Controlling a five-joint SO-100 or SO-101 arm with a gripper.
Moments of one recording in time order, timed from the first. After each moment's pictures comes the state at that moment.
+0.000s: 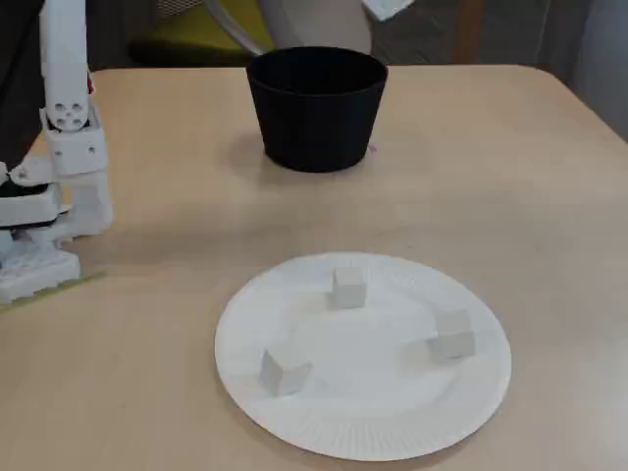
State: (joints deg) arm -21.2 81.6 46.2 95.4 -1.2
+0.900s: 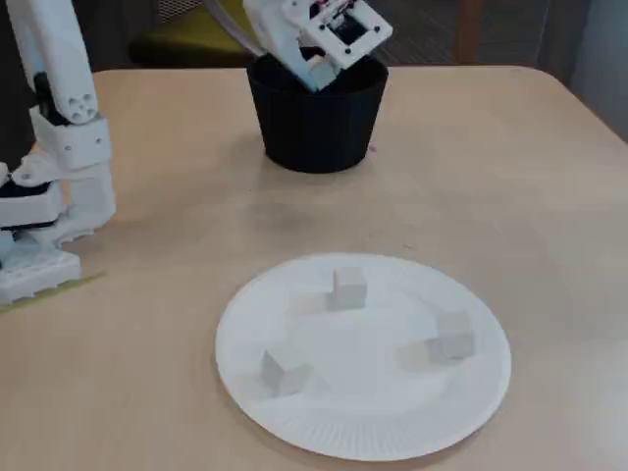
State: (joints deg) arm -34.5 92.6 90.4 64.0 0.6
